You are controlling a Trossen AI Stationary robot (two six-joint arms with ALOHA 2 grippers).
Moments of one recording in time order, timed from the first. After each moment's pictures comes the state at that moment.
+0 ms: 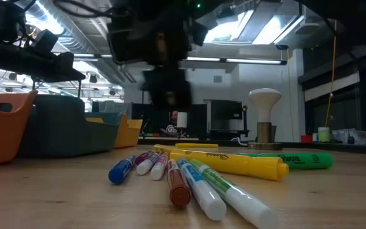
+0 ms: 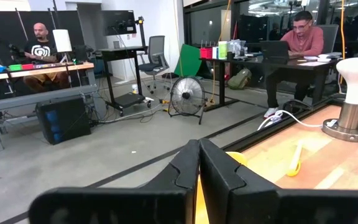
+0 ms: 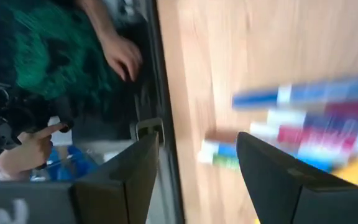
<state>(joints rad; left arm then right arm) 0.59 0.06 0.01 0.06 -0.40 0.04 0.07 2.30 1.99 -0.84 -0.86 0.43</state>
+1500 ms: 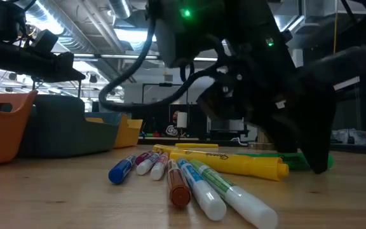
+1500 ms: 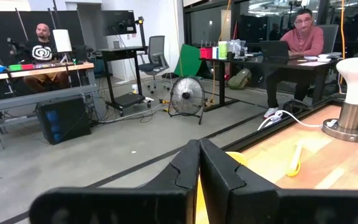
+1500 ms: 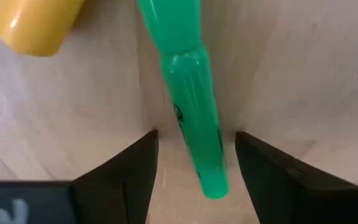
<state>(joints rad) 0.59 0.06 0.01 0.06 -0.40 0.04 0.32 2.29 1.81 -1.36 -0.09 0.22</state>
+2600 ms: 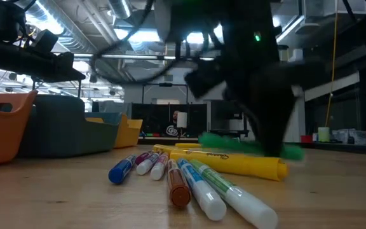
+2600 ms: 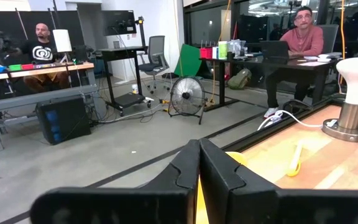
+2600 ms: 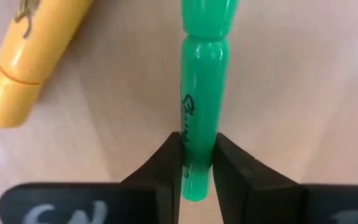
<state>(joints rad) 0.59 0.06 0.01 0.06 -0.40 0.04 0.31 2.22 1.79 -1.28 0.08 0.37</state>
